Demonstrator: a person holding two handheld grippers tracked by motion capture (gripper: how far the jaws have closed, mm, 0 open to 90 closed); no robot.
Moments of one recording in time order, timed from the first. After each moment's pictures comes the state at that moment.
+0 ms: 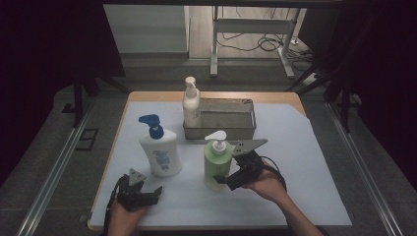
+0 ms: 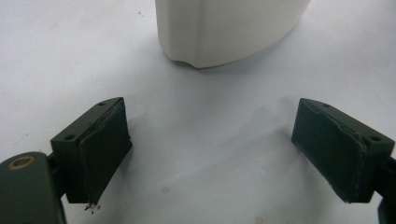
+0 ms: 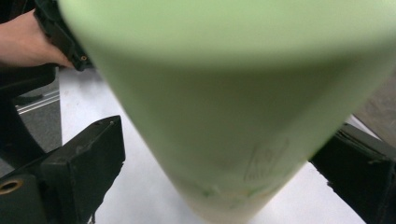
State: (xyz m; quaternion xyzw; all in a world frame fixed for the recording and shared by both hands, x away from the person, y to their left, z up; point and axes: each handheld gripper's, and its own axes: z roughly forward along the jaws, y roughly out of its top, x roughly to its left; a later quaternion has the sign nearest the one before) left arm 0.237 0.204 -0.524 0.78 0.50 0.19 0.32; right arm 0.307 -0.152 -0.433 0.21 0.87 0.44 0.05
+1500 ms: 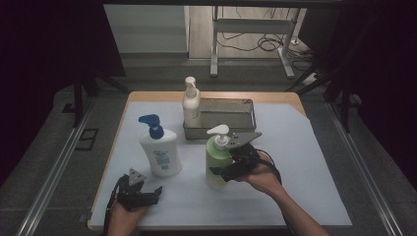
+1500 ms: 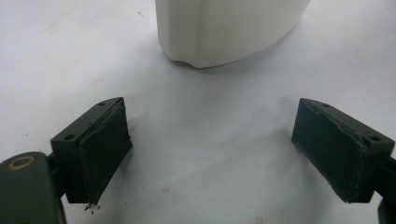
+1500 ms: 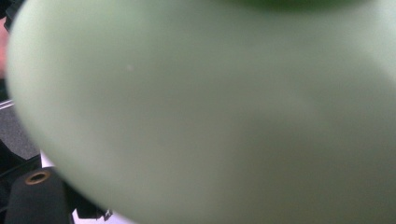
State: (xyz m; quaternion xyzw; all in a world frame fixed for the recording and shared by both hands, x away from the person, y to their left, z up) left arm 0.237 0.204 -0.524 0.78 0.50 0.18 0.32; right arm 0.314 -0.138 -0.410 0.22 0.88 0.42 0.09
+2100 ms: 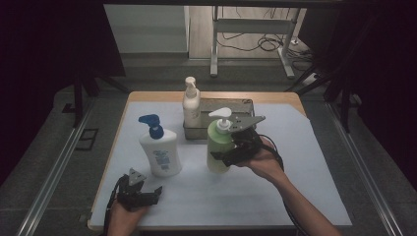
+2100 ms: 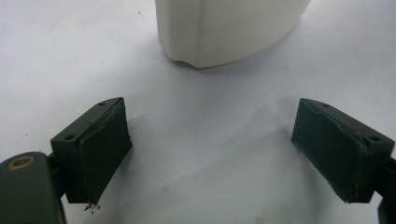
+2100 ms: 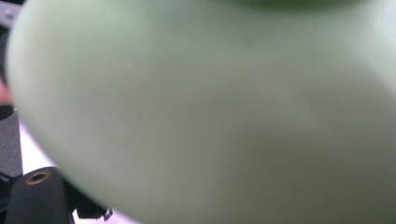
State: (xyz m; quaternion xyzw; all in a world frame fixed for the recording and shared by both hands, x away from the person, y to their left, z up) left arm 0.237 0.204 -0.524 0.78 0.50 0.19 0.32; right arm 0.336 -0.139 -0.376 0.22 0.87 0.43 0.11
